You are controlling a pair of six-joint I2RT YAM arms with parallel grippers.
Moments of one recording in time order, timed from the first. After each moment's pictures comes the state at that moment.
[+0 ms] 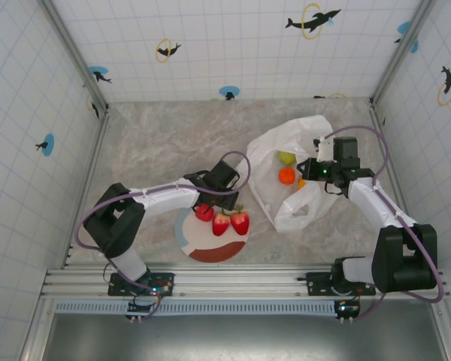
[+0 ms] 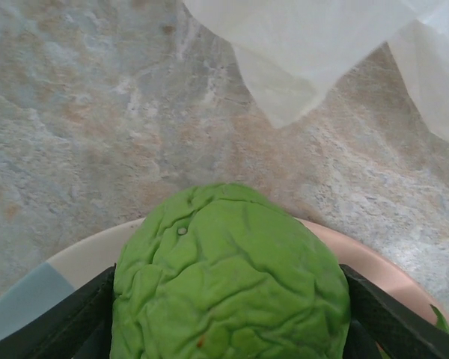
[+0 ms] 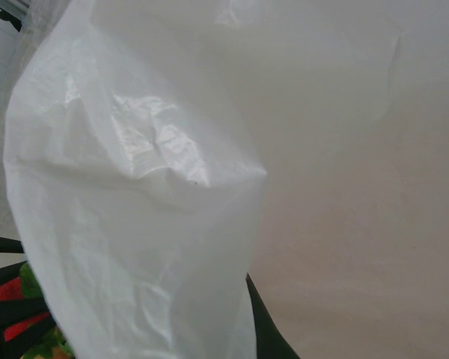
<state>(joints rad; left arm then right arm) -0.83 1.68 0.98 -0.40 -0.10 -0.33 0.11 1.30 0.79 -0.30 -0.51 0.22</state>
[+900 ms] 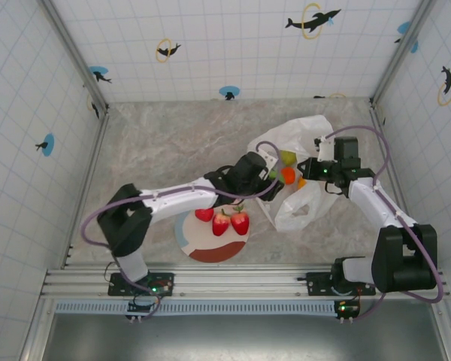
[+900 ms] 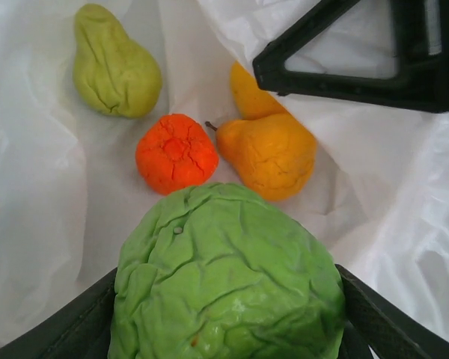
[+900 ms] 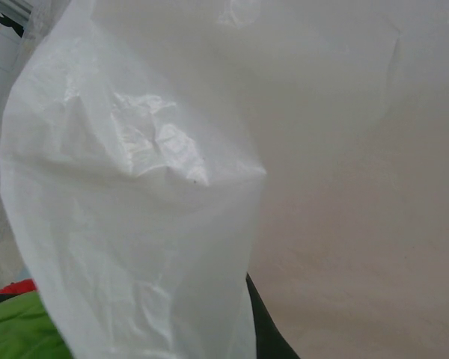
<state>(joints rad) -1.00 1.80 1.25 -0.13 0.04 -0.29 0.10 1.30 0.79 -0.29 -0.51 0.23</state>
